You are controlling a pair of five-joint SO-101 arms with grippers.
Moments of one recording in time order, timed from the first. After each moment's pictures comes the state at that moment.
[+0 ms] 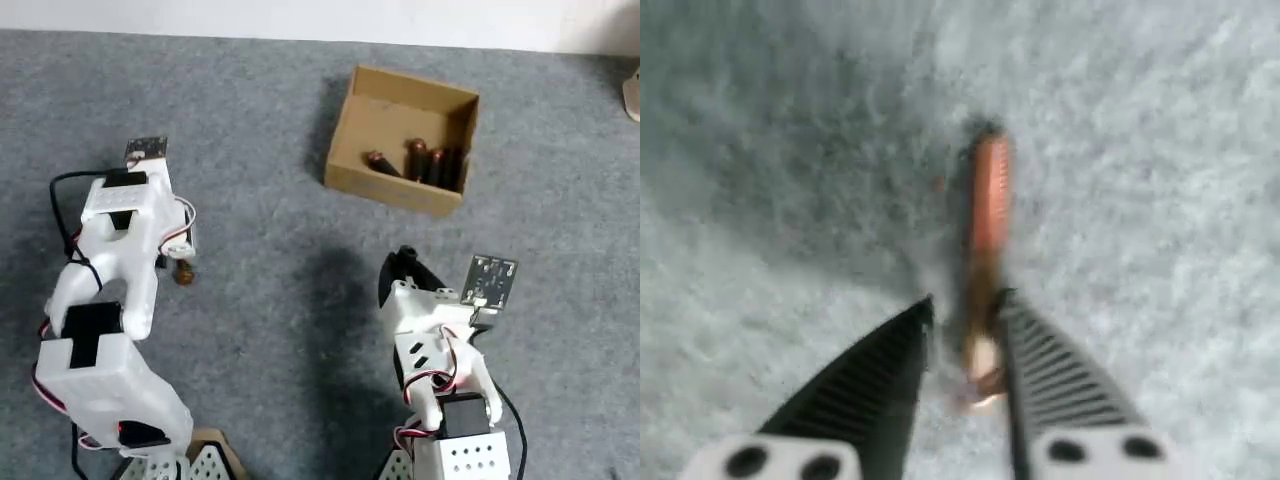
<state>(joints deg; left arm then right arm) -13.7 11.9 18.8 62.4 7.2 -11.6 -103.6 96.0 39.6 -18.2</state>
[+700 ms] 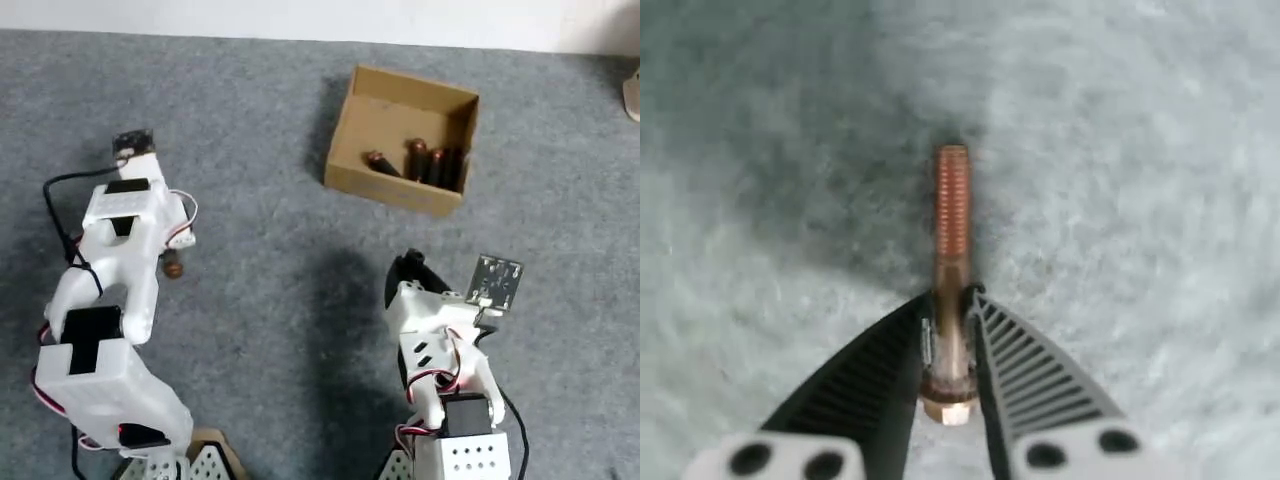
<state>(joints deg) -13.4 11.6 22.3 54.6 27.2 -9.3 -103.6 96.0 41.3 -18.2</state>
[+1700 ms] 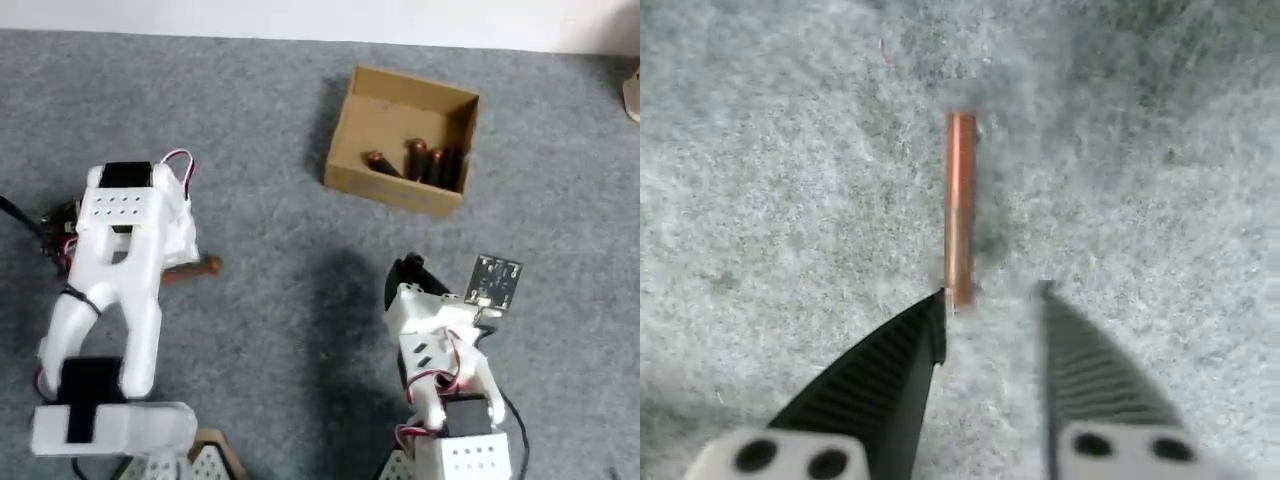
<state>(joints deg) -8.4 -5.6 18.5 76.4 109.4 -9.3 -103.6 96.0 42.9 -18.2</state>
